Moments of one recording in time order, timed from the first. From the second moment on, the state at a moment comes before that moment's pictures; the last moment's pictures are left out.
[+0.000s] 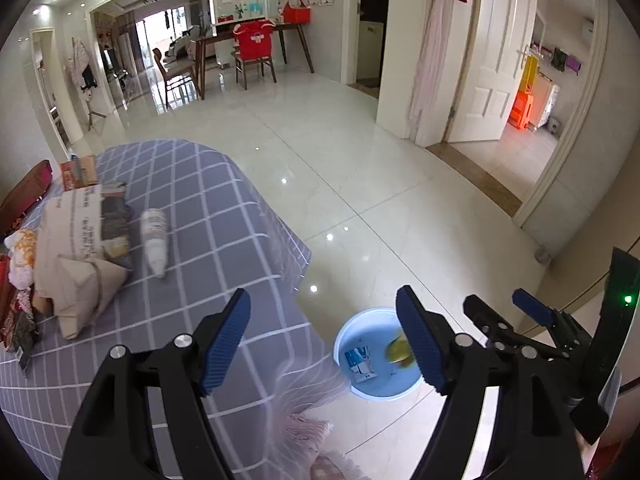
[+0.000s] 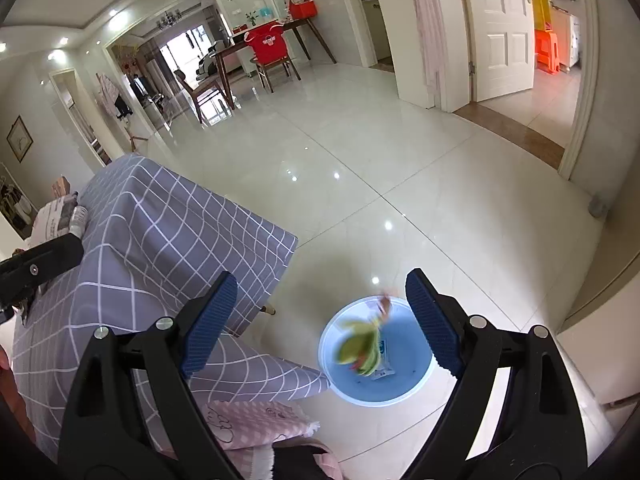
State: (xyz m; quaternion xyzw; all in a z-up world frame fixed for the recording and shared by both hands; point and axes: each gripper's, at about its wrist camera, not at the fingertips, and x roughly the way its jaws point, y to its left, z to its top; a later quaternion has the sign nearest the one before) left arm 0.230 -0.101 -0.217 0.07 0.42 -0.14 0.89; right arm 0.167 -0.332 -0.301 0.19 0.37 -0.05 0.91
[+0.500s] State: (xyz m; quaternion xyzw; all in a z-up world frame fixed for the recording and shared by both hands) left arm 0.232 0.008 -0.199 0.08 0.37 -0.03 0.92; right arm 0.179 -0.241 -0.236 0.15 0.34 0.07 0.93
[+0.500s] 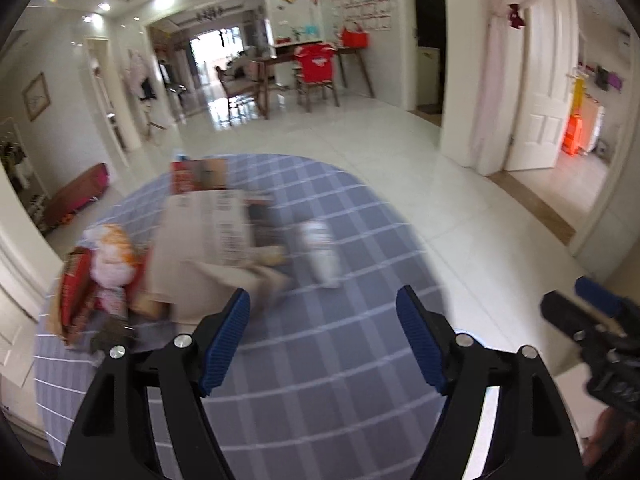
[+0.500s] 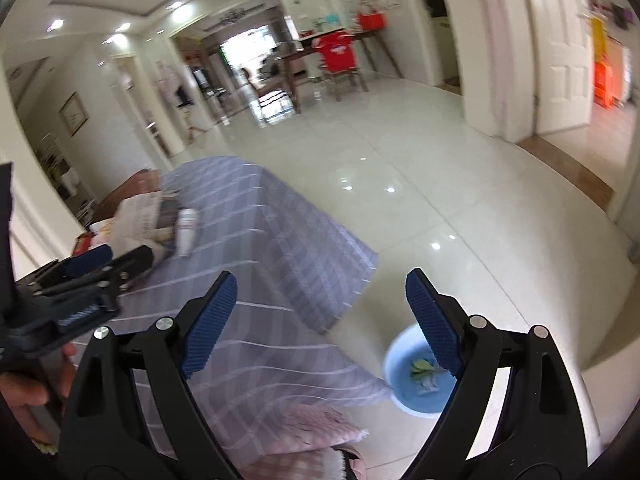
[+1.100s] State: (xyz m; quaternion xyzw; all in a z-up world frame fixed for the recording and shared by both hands) left arm 0.287 0.057 -0.238 0.03 0.42 -0.11 0.90; right arm 0.252 -0.145 -0.234 0.13 0.37 0.14 0.91
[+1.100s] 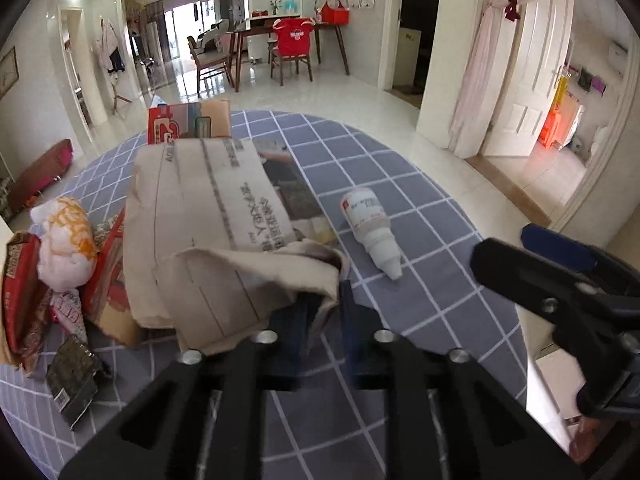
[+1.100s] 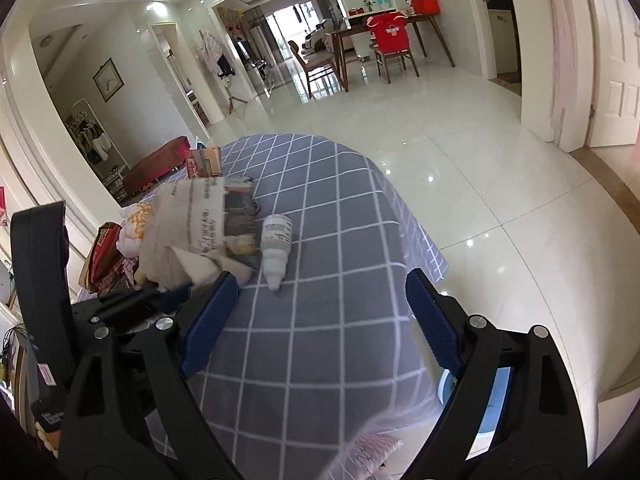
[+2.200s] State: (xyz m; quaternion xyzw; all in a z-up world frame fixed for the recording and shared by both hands) left arm 0.221 0.025 -0.162 0.00 0.34 -0.17 0.92; right arm 0.223 -0.182 -0.210 0.14 0.35 0.16 0.91
